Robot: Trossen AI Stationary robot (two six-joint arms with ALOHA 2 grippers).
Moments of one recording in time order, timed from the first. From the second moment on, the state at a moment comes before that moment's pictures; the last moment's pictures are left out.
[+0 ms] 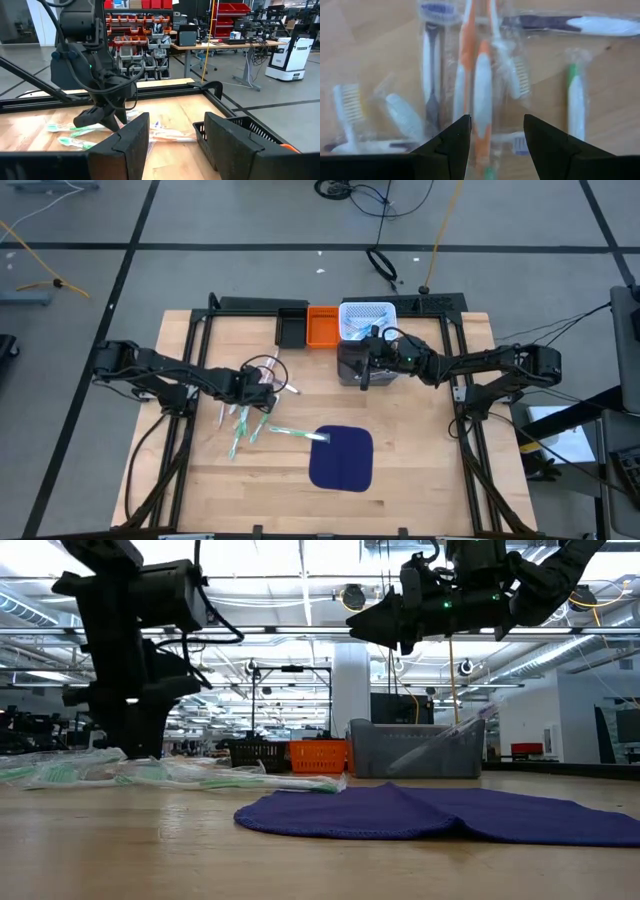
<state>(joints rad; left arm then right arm) -0.03 1.40 0.69 -0.72 -0.30 -1.15 -0.27 1.40 0.58 0.81 -0.08 0.01</state>
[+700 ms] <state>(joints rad) 0.00 1.40 0.70 -0.71 -0.27 -1.05 -0.27 1.40 0.58 0.80 -0.08 0.01</state>
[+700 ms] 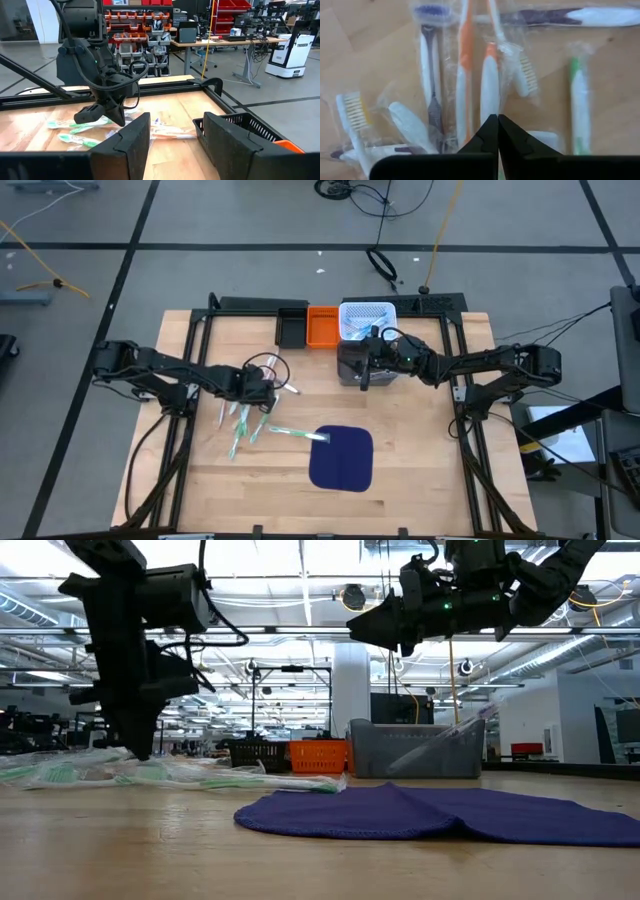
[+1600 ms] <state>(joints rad) -0.09 1.40 1.22 -0.60 -0.53 -0.43 -0.25 1.40 0.58 0.83 -0.11 0.01</state>
